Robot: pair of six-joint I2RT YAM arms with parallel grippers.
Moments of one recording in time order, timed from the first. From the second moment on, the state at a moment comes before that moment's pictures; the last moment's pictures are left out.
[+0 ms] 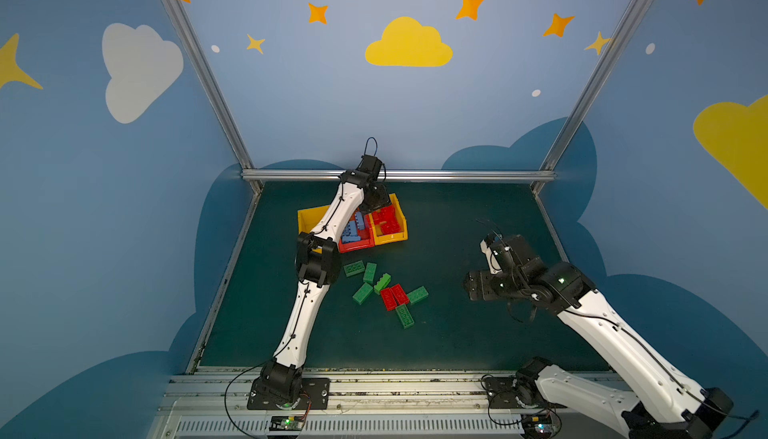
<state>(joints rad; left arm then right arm) -0.33 2.61 2.68 -1.11 0.13 -0.64 0.63 1.02 1.09 -1.11 0.08 0.44</state>
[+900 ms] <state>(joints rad) -0.64 1.59 1.16 -0.85 0.11 -0.81 0.63 1.06 1.04 -1.00 -0.10 0.40</state>
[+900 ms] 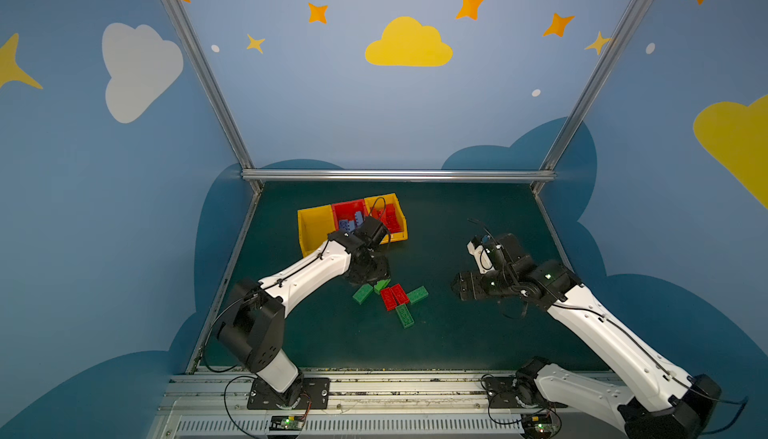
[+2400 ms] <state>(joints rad) -0.75 1.78 1.15 -0.76 0.03 -0.88 0.63 0.96 1.03 -1.10 -0.07 0.36</state>
